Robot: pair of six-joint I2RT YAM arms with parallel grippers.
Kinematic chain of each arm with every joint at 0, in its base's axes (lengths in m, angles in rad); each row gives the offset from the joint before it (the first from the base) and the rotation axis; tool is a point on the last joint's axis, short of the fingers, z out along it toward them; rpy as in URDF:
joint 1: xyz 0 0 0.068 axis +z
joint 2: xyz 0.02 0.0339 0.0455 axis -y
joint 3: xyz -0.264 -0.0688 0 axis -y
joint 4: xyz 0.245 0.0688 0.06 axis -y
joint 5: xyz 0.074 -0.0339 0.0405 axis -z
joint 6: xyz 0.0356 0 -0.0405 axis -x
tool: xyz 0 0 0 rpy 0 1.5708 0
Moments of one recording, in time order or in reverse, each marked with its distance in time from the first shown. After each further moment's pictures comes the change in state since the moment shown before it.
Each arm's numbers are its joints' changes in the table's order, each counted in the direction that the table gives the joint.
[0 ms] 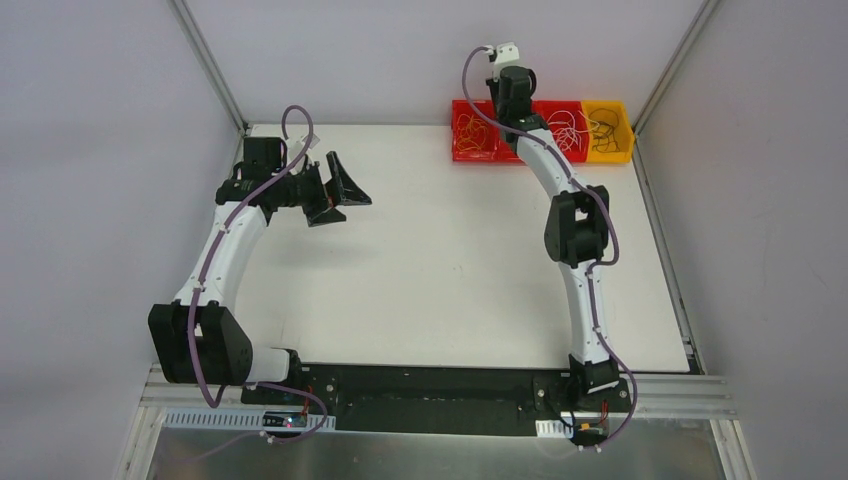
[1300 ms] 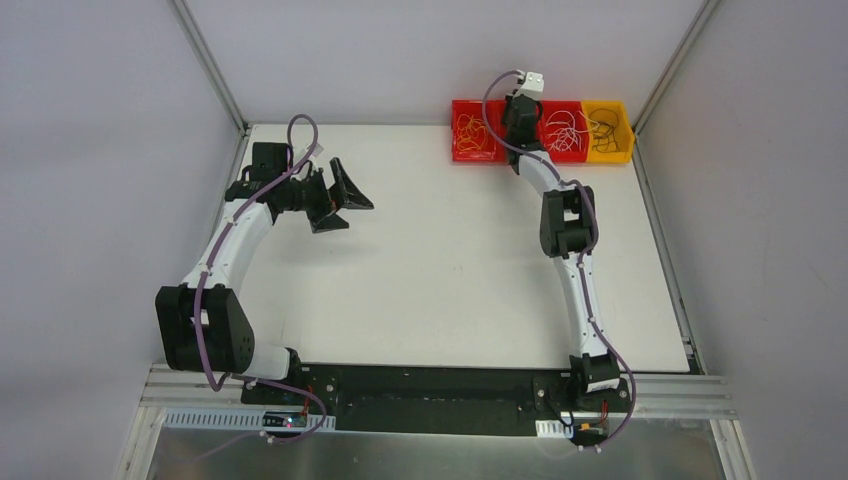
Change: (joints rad) left arm 0.003 -0.061 -0.048 0.043 0.001 0.033; right arm -0.093 -0.279 0.019 0.388 0.019 -0.329
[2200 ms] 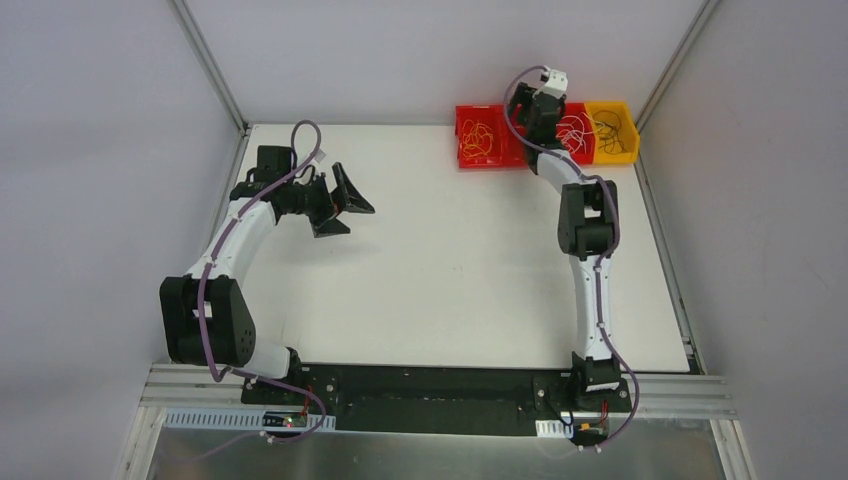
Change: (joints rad) left arm 0.000 -0.037 -0.020 0.011 0.002 0.006; right arm -0.058 0.153 -0.251 0.097 -0.116 -0.129
